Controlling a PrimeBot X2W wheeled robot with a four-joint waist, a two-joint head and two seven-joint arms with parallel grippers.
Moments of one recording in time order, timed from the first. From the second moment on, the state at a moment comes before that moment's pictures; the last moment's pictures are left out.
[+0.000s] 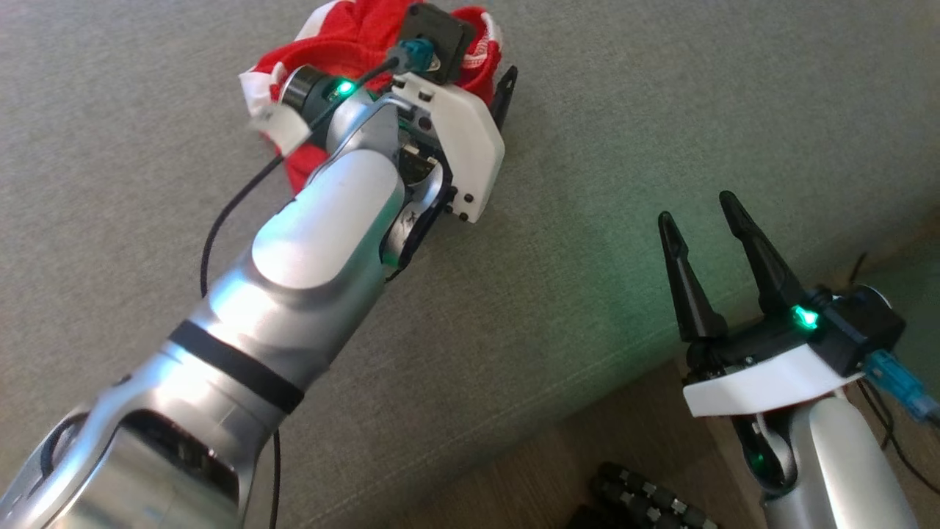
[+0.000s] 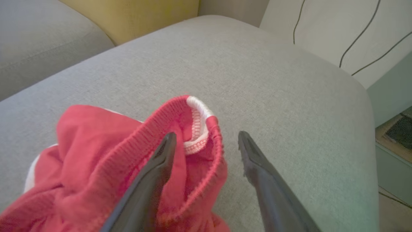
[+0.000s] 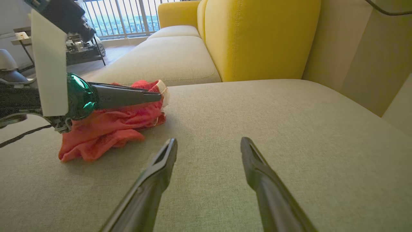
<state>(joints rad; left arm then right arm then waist) -1.00 0.05 -0.88 0.65 -0.55 0.12 0.14 -0.14 -0.05 0.07 0.02 0.16 0.13 -0.25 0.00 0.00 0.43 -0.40</state>
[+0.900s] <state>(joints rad) -1.15 0.09 -0.68 0.56 -0.90 -0.06 0.12 -0.15 -0.05 0.07 0.03 0.21 0.13 -0.25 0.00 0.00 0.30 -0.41</state>
